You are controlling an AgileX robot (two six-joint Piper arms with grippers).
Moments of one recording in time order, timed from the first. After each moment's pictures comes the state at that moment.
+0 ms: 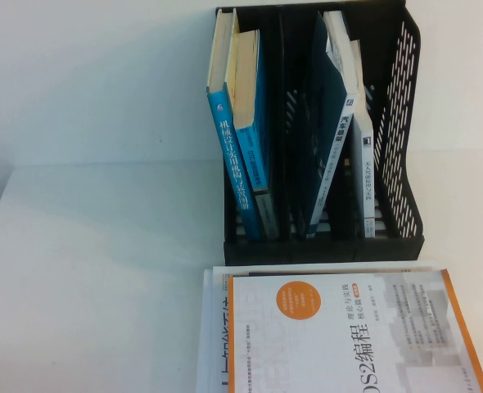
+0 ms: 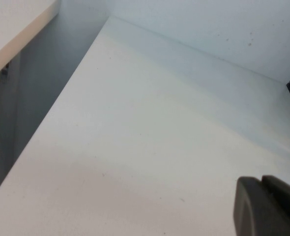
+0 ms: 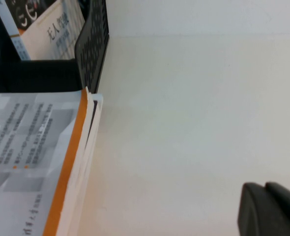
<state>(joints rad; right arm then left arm) 0.06 -0.01 0.02 -0.08 0.42 0.11 -0.02 -0.01 0.01 0.07 0.37 -0.52</state>
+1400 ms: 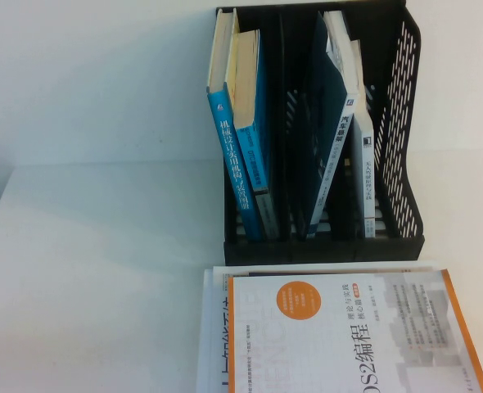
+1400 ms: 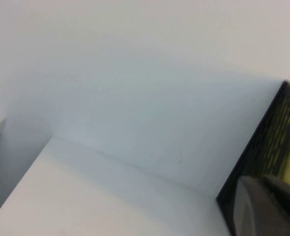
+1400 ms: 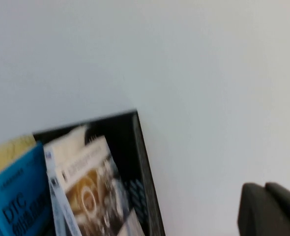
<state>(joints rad) 0.06 -0.01 0.03 -0.01 -0.13 0.23 -0.02 -0.01 0.02 0.04 0.01 -0.54</state>
